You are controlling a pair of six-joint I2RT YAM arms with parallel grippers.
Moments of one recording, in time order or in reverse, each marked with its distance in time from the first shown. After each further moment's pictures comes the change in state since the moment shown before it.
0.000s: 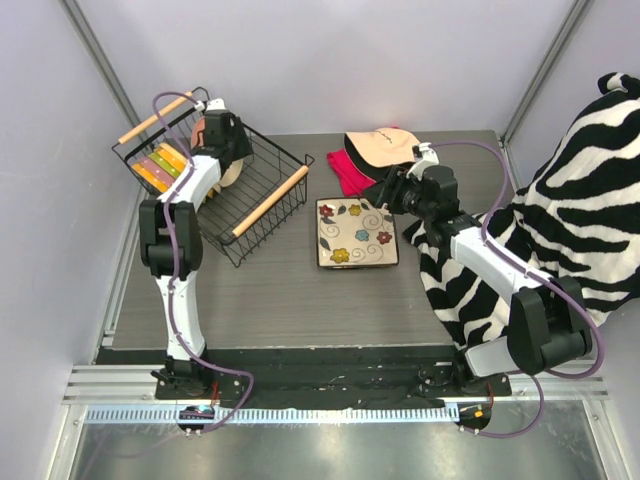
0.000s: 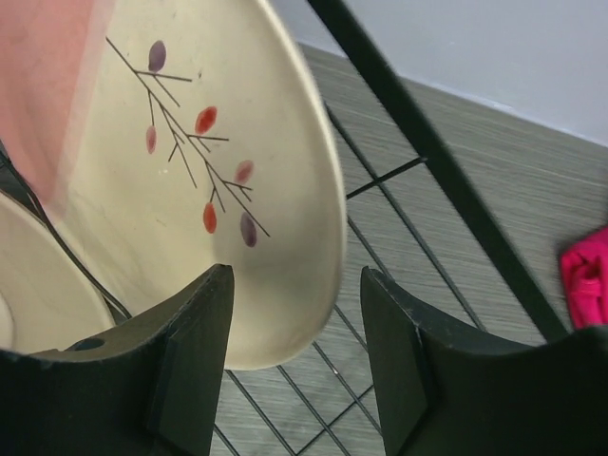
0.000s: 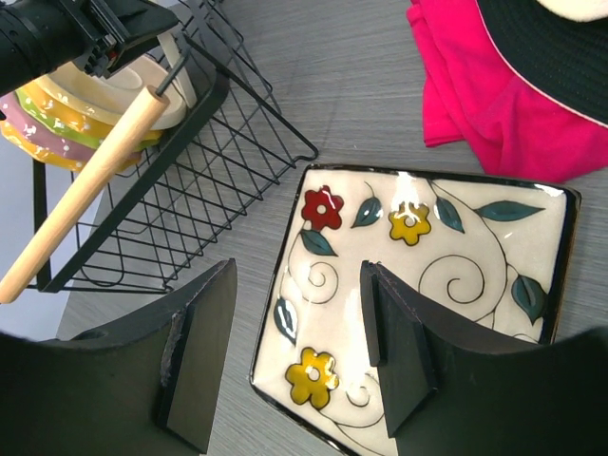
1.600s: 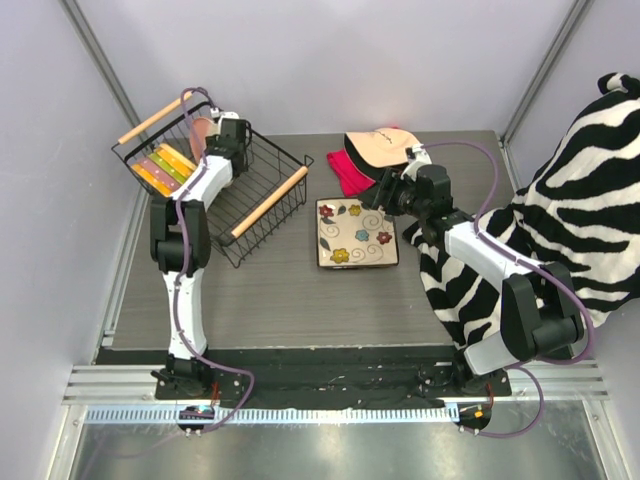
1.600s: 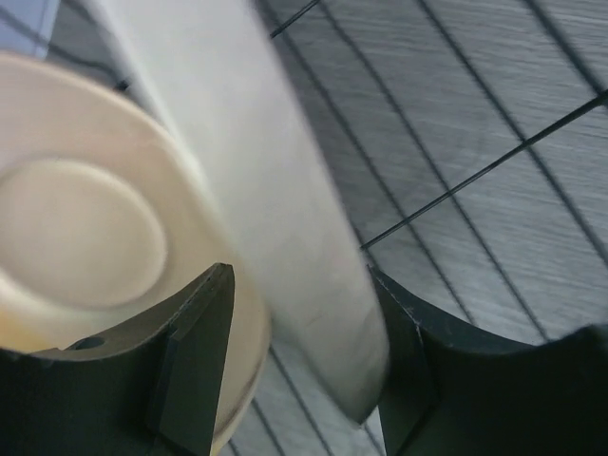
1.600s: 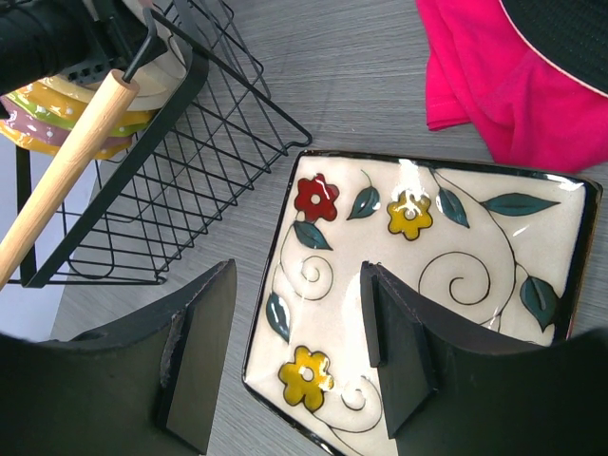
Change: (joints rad) left arm -0.046 0.090 0.078 -0.186 -0.352 0.235; right arm 0.000 0.081 0.023 0.002 -0.035 -0.002
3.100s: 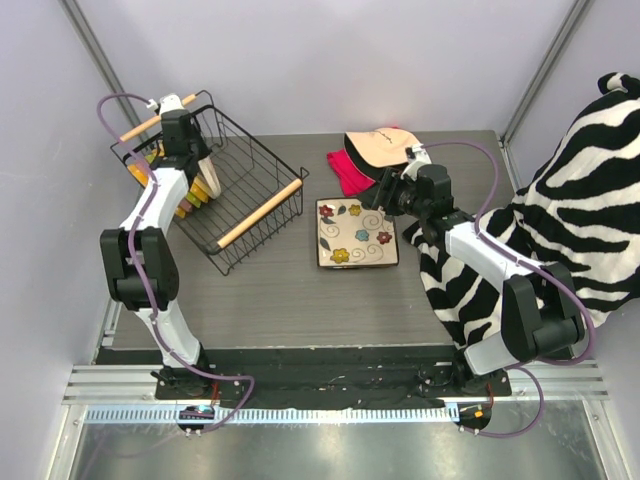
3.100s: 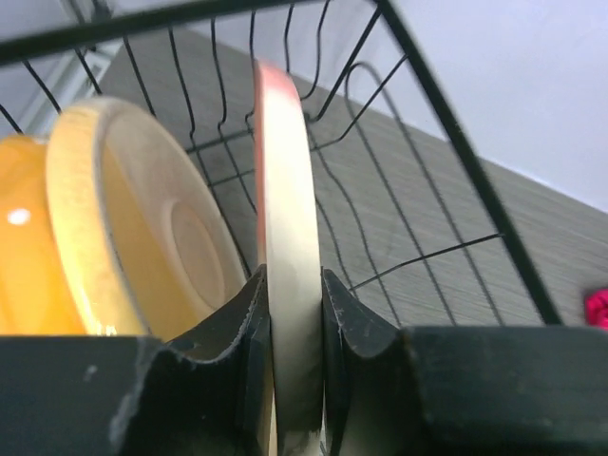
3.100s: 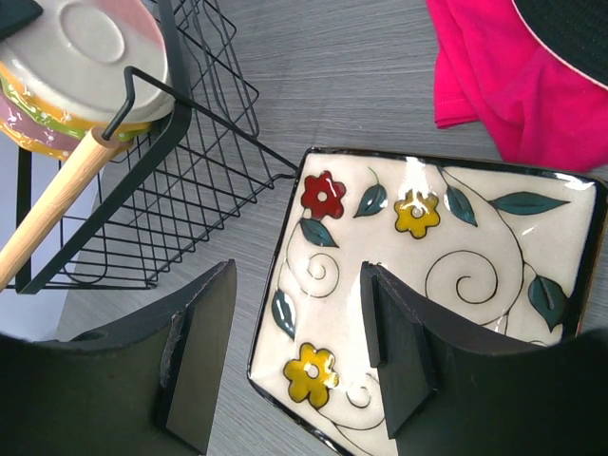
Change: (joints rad) left arm 0.170 -0.393 -0.344 0.246 0.271 -0.202; right arm 0.000 -0.002 0.000 -0.001 -0.017 0.003
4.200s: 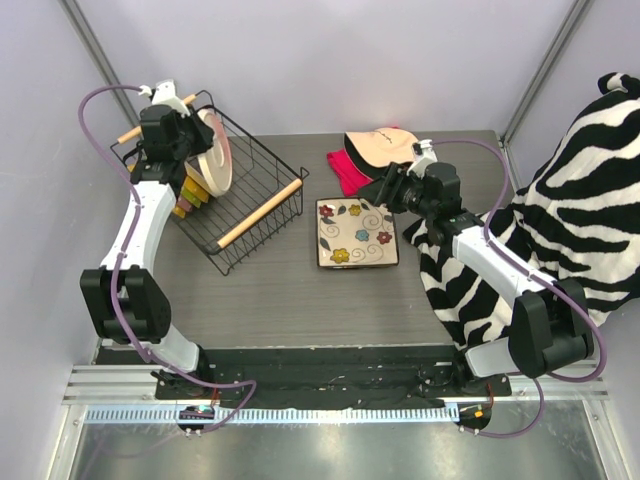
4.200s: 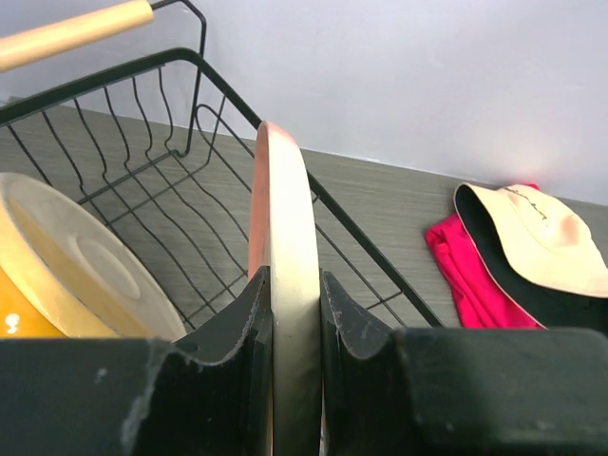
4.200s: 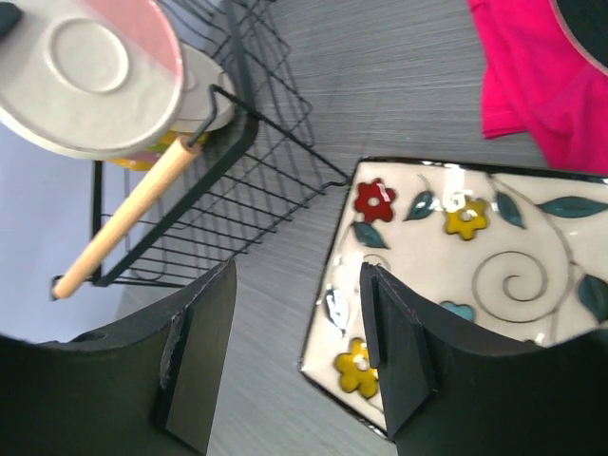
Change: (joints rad) left arm -0.006 -0.257 -0.061 -0.005 0.301 0.032; right arm 0.000 -0.090 0.000 -0.020 -0.034 0.069
